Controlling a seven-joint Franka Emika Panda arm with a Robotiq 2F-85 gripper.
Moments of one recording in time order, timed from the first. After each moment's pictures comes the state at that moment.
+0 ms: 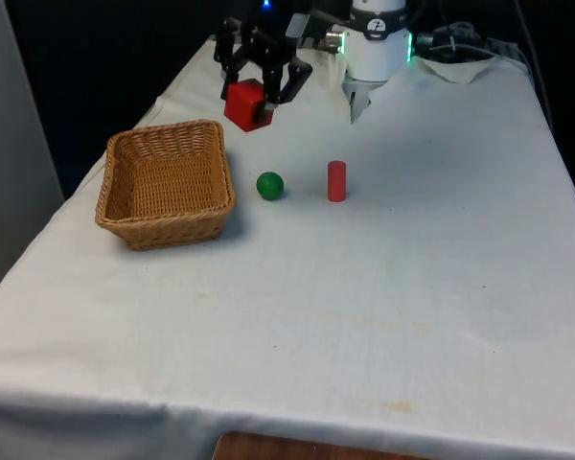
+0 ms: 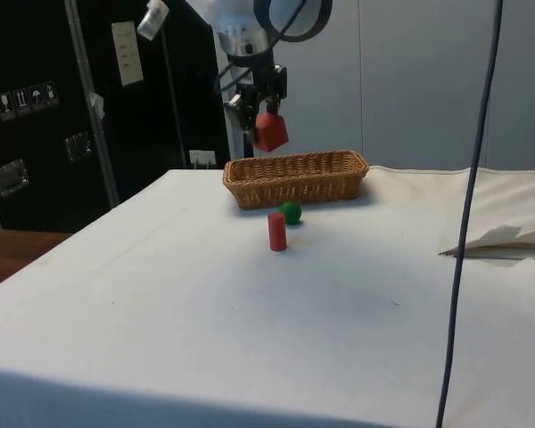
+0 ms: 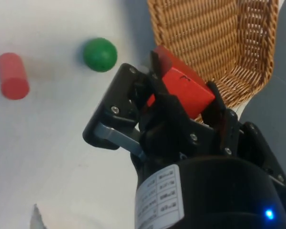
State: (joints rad) arm 0.51 0.22 -0.72 -2.21 -0.44 2.52 0.57
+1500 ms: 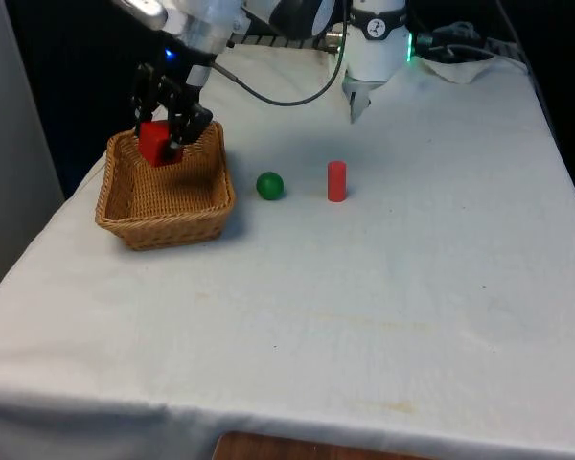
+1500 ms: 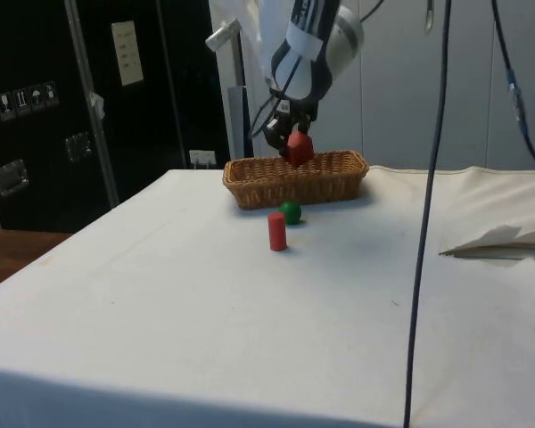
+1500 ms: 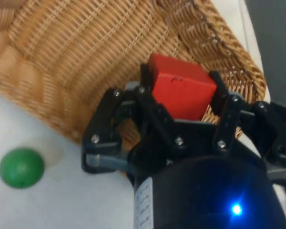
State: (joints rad) arm 0.41 0.57 -0.85 -2.21 0.02 2.92 0.18
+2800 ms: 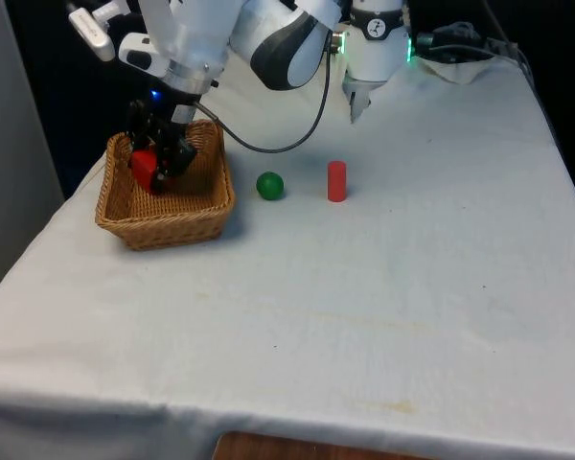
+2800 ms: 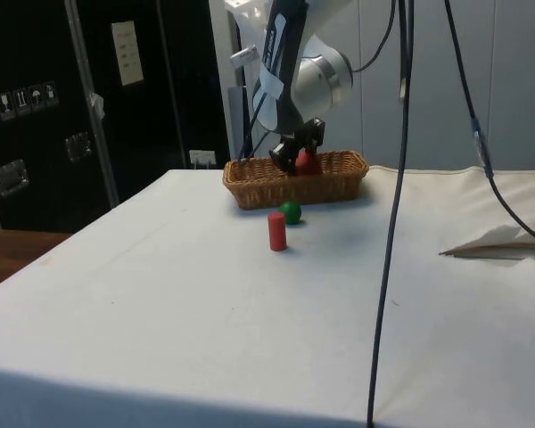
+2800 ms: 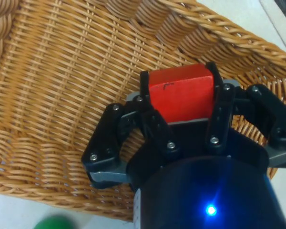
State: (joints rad) arm 0.38 0.80 -0.82 -2.11 0.49 2.91 -0.10
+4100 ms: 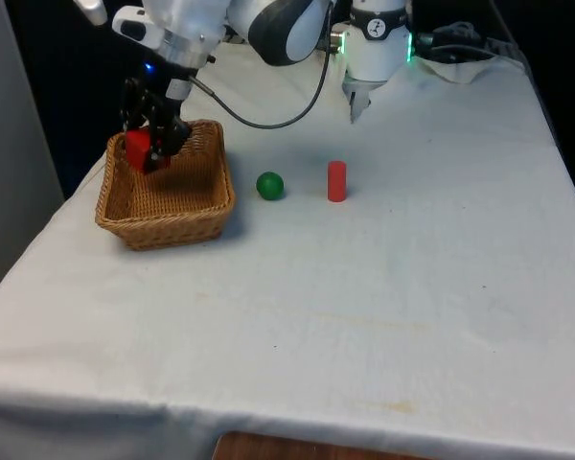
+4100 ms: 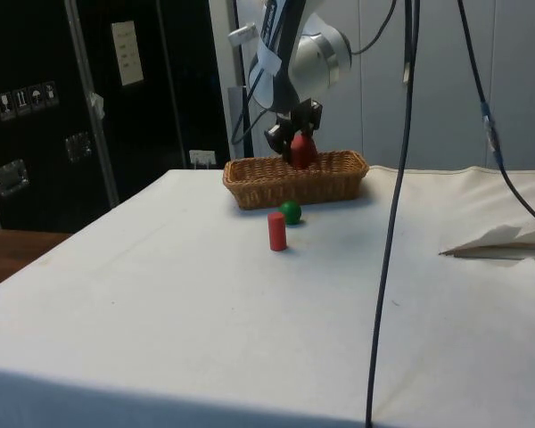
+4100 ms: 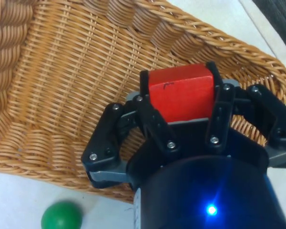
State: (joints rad) arm 0.44 0.73 -0.89 -2.12 0.49 2.88 -0.10
